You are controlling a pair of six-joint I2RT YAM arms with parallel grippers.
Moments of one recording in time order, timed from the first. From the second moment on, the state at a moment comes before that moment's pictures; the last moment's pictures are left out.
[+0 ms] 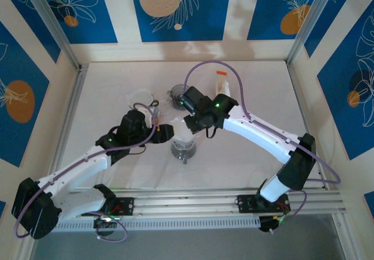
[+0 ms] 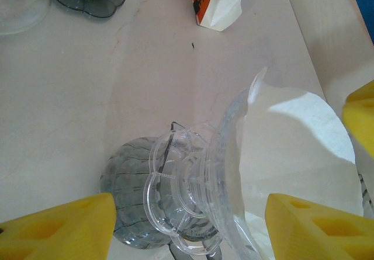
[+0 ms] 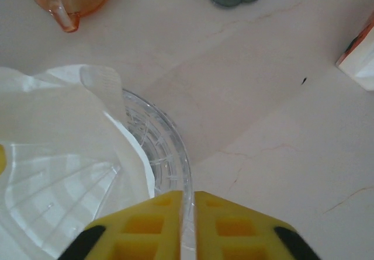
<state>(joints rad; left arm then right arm) -0.65 1.06 0.70 -0.23 0.22 -0.66 0.90 1.57 1.52 -1.09 0.23 0.33</state>
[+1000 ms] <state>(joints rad) -0.62 1.03 0.68 -0.23 0.24 -0.68 0.87 1.54 1.49 -1.04 0.16 0.32</state>
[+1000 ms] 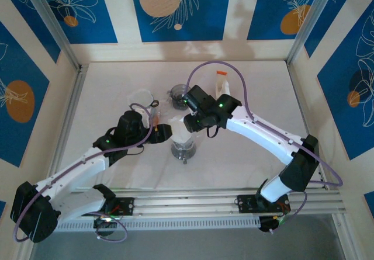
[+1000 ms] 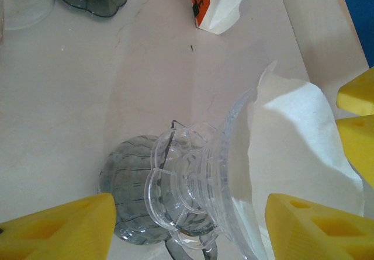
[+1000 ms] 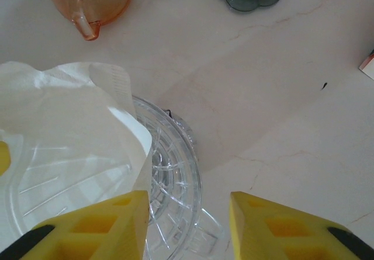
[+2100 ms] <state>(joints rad) -0.62 1.03 0.68 -0.23 0.25 -0.70 0.84 1.55 1.49 -1.03 0.10 0.34</state>
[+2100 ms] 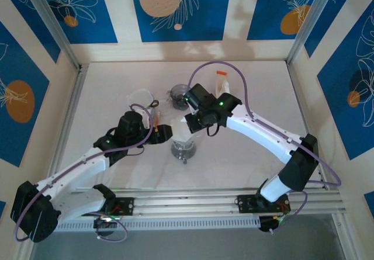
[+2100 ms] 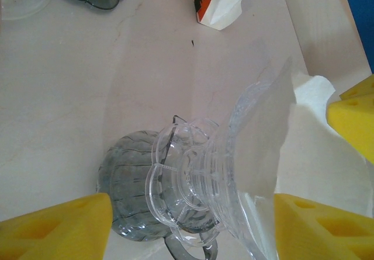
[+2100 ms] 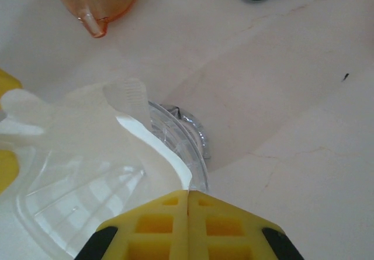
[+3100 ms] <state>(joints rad) -0.62 1.02 0.64 -0.19 0.28 -0.74 0.95 1.63 1.50 -1.07 0.27 0.32</state>
